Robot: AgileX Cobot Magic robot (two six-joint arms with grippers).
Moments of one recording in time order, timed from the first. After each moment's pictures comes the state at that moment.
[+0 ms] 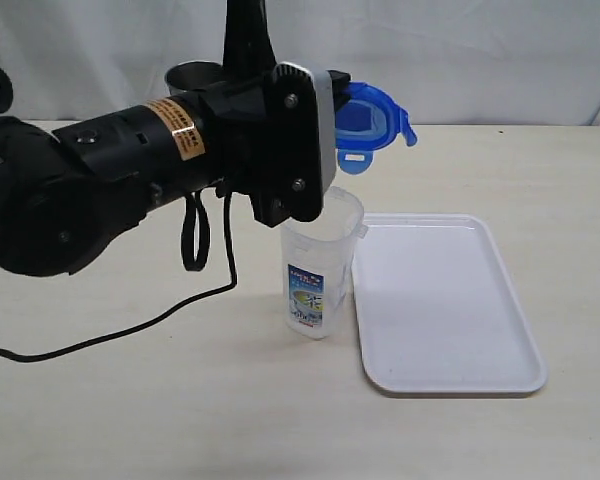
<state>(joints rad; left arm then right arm) -0.78 1.57 -0.89 0.05 -0.49 1.28 -0.03 0.00 0.00 -0.03 0.34 0.06</state>
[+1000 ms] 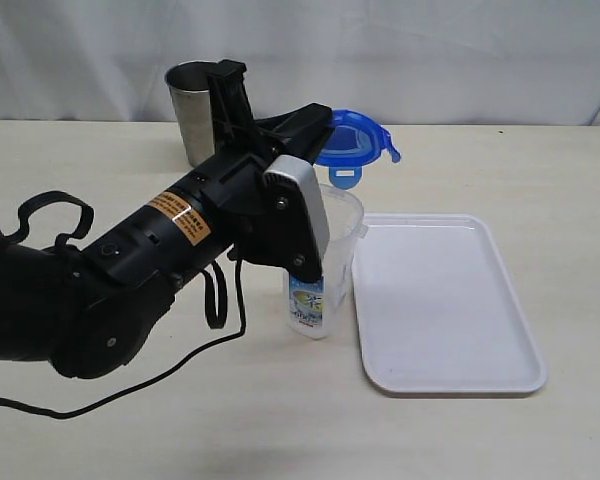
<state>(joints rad) -0.83 1.74 -0.73 -0.14 -1.02 1.44 -0.03 0.00 0.00 -0.03 0.34 0.06</state>
